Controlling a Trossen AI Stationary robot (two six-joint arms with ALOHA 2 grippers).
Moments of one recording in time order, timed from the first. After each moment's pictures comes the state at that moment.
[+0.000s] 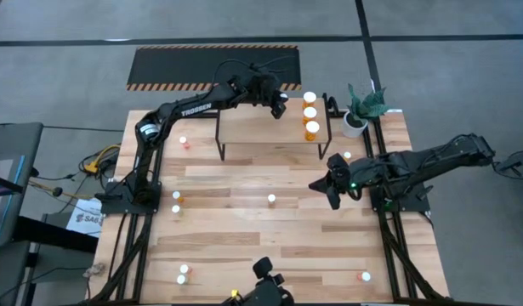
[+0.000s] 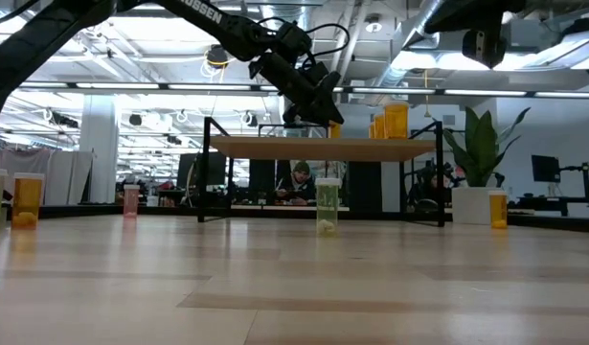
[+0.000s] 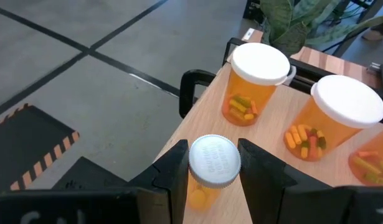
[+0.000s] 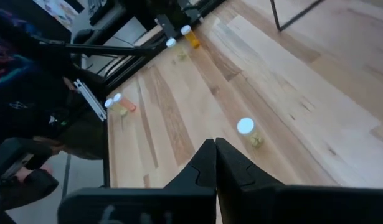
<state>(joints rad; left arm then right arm) 0.57 2.08 1.86 -0.30 0.12 -0.02 0.23 0.92 0.80 -0.36 0.21 0.76</state>
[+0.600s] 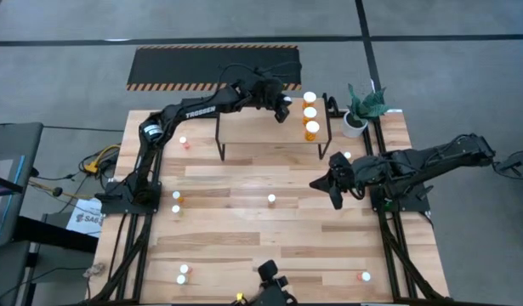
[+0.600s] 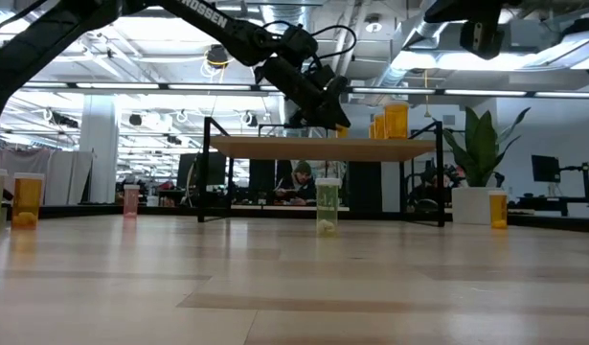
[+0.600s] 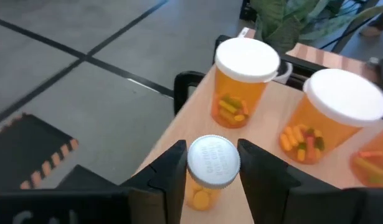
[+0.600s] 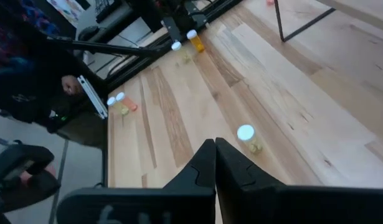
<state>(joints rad) 0.54 2.11 1.86 -0.25 0.10 0.01 0.23 0.91 0.82 -0.38 0.20 0.70</state>
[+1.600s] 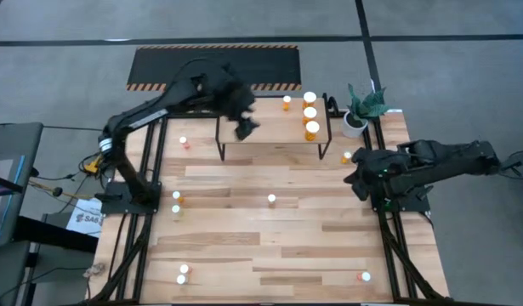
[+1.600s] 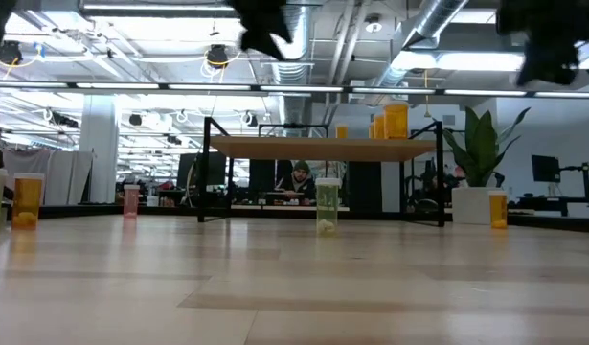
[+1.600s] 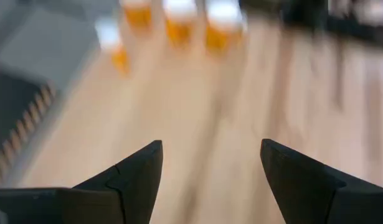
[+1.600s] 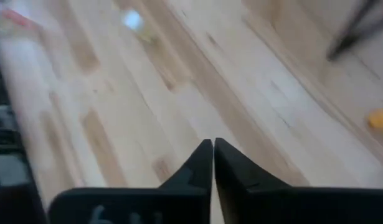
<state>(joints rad) 0.42 1.67 1.89 -1.06 0.13 0.05 0.10 0.68 0.82 -1.04 0.09 0.74</state>
